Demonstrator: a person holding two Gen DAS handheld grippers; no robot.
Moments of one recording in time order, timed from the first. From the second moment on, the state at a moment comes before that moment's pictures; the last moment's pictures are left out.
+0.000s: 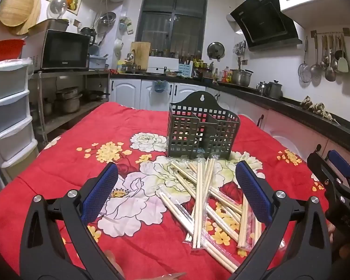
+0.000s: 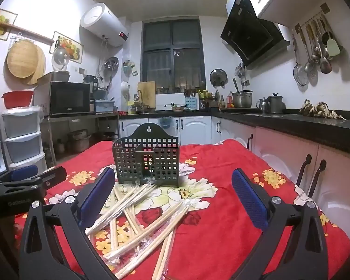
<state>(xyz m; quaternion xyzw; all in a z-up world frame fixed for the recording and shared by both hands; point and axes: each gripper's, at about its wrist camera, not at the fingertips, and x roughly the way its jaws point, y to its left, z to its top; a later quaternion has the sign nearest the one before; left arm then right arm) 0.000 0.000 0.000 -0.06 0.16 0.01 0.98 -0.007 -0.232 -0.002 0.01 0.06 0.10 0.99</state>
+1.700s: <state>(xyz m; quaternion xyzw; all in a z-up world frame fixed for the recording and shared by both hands) 0.006 0.004 -0.009 -0.06 0.17 0.01 0.98 0.000 -0.238 -0.003 0.02 0.08 0.12 0.99</state>
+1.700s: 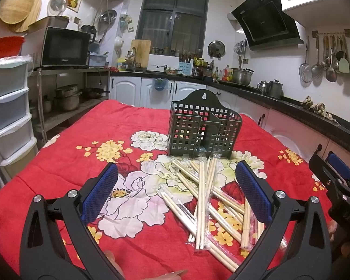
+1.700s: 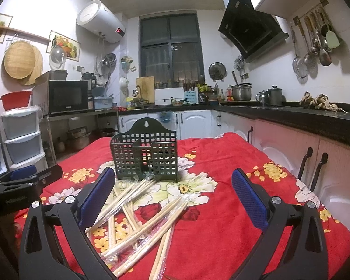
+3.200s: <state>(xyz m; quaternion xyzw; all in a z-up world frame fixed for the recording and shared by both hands) 0.119 -0.005 0.036 -0.04 0.26 -0.10 0.96 0.114 -0.246 0.004 -0.01 0.28 0.14 0.95</state>
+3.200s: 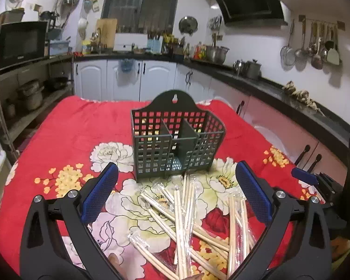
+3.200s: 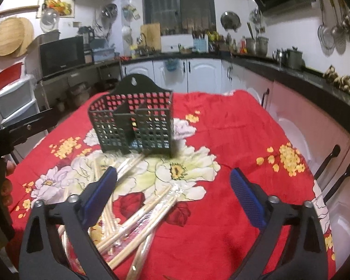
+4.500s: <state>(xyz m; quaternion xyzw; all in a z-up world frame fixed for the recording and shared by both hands) 0.237 -0.003 -0.056 -0.10 0.46 -0.19 0.86 0.190 -0.253 -0.059 0.08 0.45 0.18 0.87</state>
